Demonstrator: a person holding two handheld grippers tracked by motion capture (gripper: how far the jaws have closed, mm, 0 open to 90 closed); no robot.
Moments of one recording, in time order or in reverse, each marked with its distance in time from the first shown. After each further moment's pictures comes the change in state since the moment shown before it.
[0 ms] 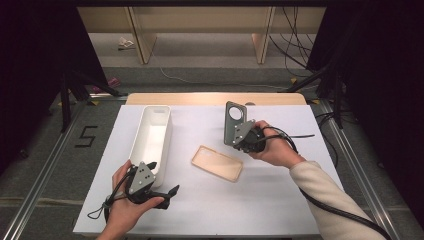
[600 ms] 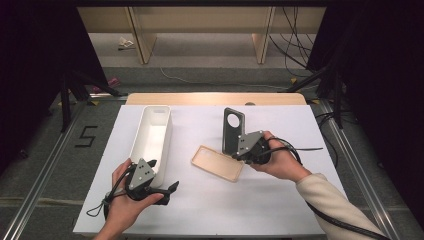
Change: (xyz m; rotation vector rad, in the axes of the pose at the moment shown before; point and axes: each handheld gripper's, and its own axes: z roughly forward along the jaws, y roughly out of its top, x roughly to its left) left arm 0.002 0.011 0.000 0.020 0.010 -0.017; right arm 0.034 -0.005 -0.015 -0.117 0.029 -0.001
